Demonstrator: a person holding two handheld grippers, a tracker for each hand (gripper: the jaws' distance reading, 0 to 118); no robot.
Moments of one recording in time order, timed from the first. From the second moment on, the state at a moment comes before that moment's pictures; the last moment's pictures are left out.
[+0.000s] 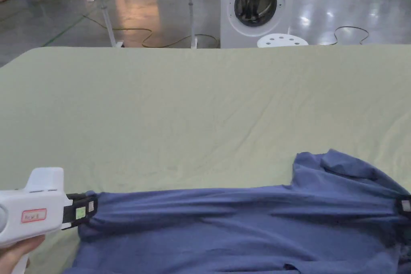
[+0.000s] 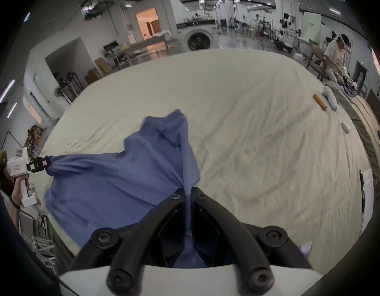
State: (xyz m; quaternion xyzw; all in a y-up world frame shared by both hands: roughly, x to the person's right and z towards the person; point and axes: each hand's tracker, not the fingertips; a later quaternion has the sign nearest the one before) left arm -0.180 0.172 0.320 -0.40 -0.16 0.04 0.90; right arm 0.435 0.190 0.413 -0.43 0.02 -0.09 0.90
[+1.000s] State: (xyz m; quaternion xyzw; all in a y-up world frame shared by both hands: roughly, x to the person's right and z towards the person) left arm -0.177 0.193 0.494 -0.18 -0.15 -0.02 0.97; right arm 0.347 0.194 0.591 -0.24 0.00 -0.07 0.97
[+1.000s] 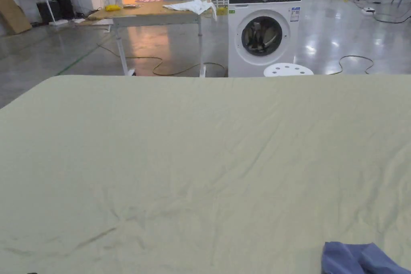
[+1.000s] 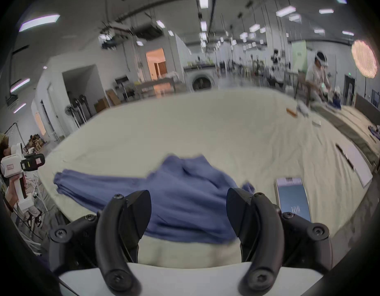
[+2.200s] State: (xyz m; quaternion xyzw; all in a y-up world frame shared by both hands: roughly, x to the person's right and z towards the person) left arm -0.282 0.084 0.421 -0.34 -0.14 0.47 0.80; right arm 0.305 0.193 0.595 -0.20 0.03 -0.10 0.97
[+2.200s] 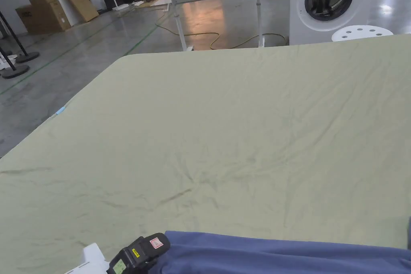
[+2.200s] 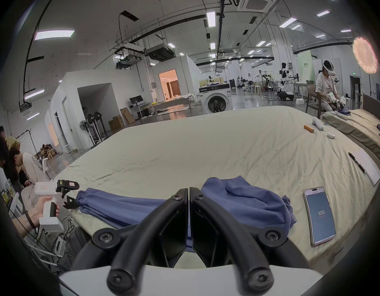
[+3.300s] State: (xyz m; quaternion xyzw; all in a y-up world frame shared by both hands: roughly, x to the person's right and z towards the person) left arm -0.193 0.222 0.438 -0.29 -0.18 0.26 0.90; right arm 0.325 0.181 0.610 -0.20 0.00 -0.16 0.97
